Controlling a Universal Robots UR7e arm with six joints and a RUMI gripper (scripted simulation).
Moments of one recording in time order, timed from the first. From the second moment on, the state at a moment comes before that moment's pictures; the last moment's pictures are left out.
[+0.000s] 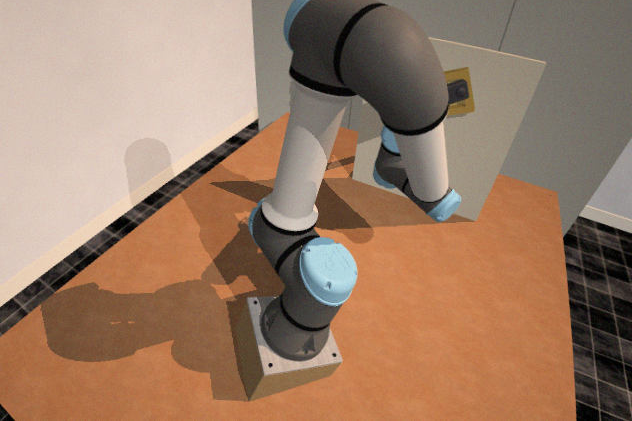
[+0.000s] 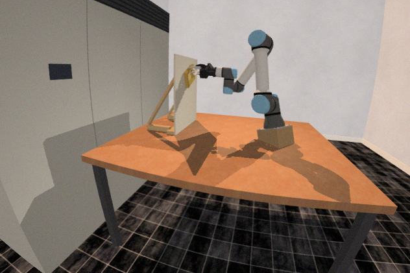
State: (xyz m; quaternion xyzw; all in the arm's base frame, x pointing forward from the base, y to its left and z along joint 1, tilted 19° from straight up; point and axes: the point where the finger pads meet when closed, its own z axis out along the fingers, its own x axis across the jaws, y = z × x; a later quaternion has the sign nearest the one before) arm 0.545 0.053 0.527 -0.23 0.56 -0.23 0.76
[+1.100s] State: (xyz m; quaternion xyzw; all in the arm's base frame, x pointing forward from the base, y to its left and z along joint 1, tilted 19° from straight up) arm 0.543 0.051 0.533 -0.21 0.57 -0.19 0.77
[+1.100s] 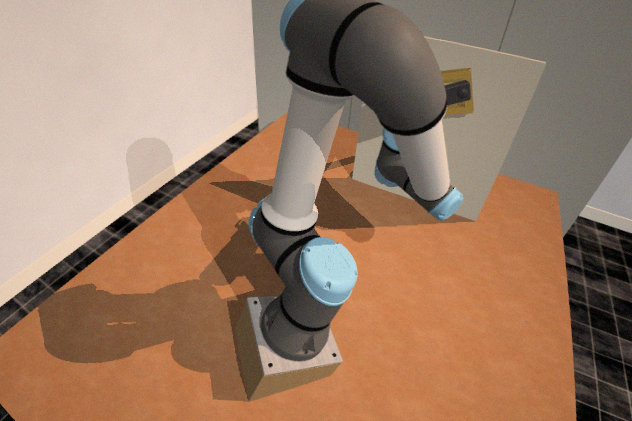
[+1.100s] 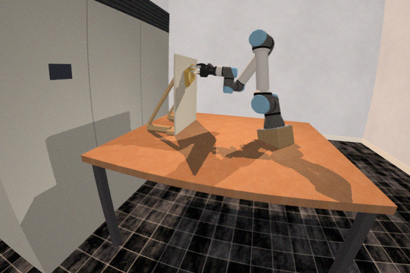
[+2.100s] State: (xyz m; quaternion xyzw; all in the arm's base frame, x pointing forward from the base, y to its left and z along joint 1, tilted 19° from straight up) arm 0.542 0.045 0.539 -0.17 0.58 -0.15 0.78
